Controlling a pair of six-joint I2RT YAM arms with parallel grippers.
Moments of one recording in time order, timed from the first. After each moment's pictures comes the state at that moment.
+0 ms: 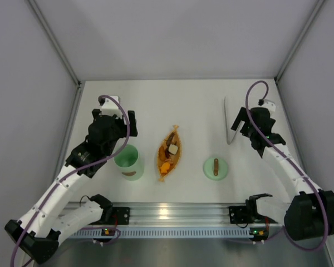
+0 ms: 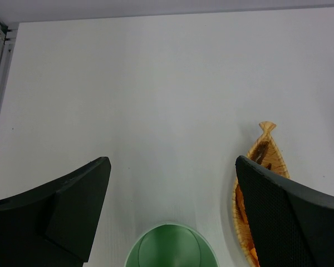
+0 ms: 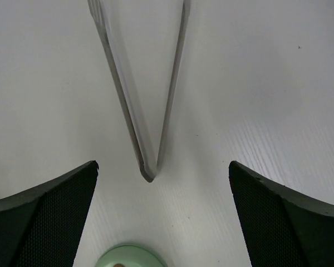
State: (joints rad) left arm -0.55 0.88 0.98 -0.41 -0.41 -0.18; right arm 0.13 1.09 0.79 -0.30 0.28 0.43
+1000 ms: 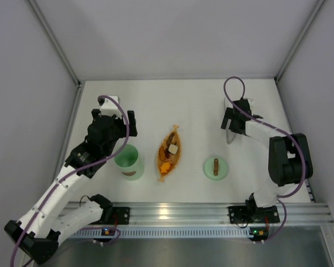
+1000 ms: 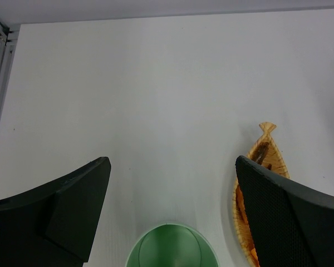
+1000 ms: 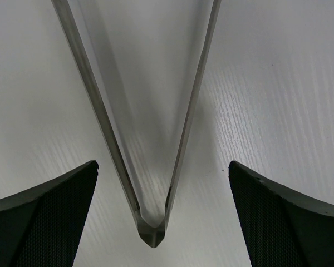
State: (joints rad) left arm -0.55 0.87 0.98 -0.41 -0.41 -0.18; right arm 0.16 1.65 0.99 -0.27 0.28 0.40
